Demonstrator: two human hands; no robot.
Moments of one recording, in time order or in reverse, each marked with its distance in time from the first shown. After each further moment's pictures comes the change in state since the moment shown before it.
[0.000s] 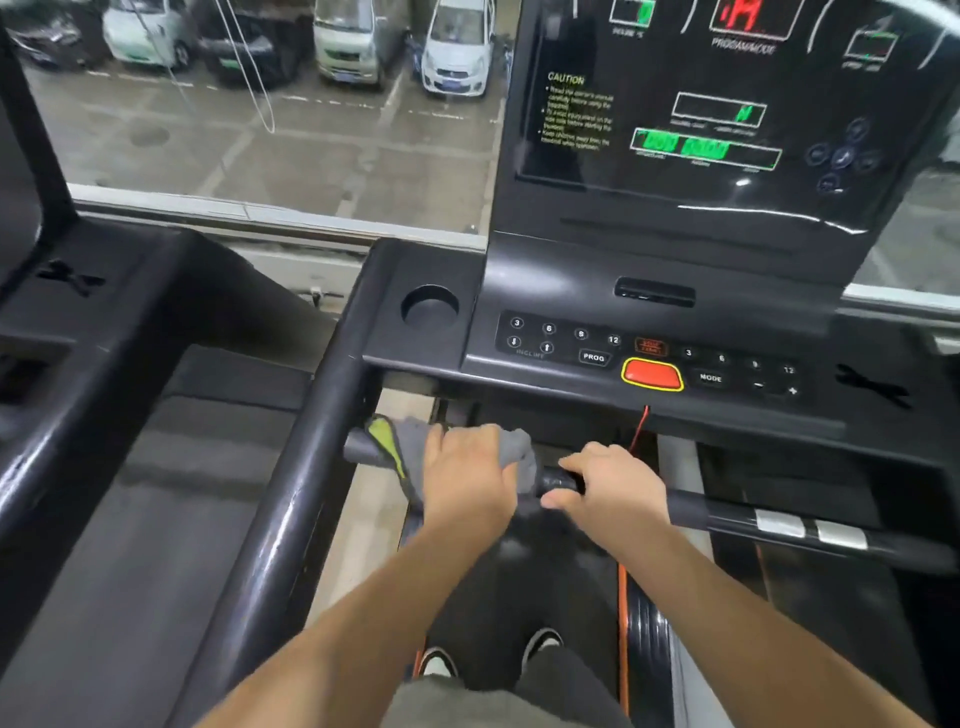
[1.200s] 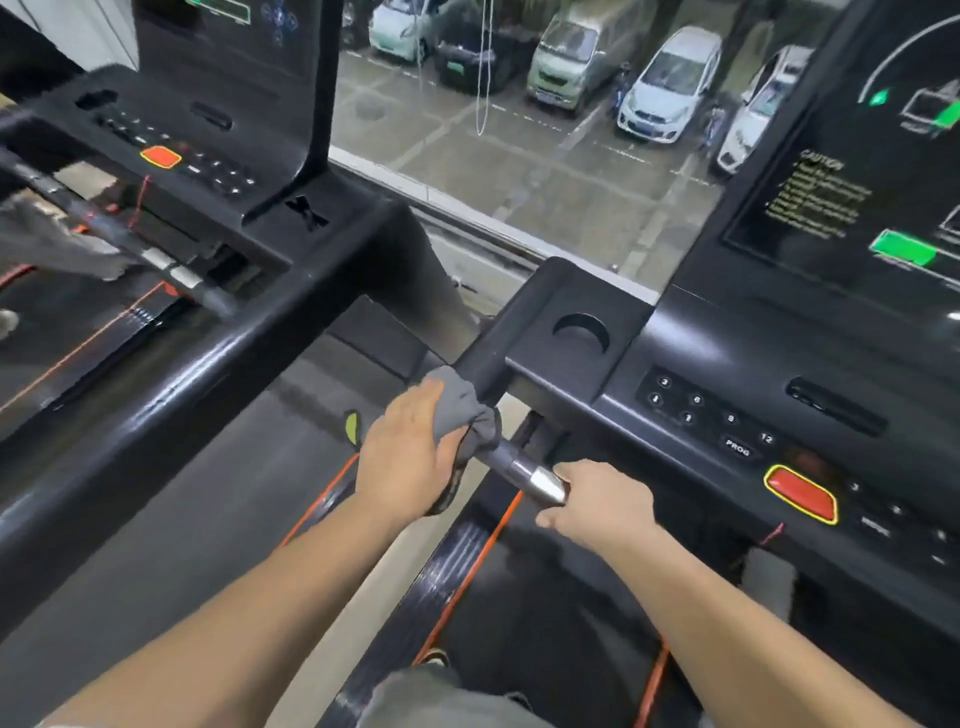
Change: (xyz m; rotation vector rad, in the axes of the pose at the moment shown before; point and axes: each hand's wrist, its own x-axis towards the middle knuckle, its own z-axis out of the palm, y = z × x) left_hand -0.043 -0.151 -0.050 -0.212 0.330 -0.319; right_hand 0.041 -0.110 -0.017 -0.156 -0.139 -0.292
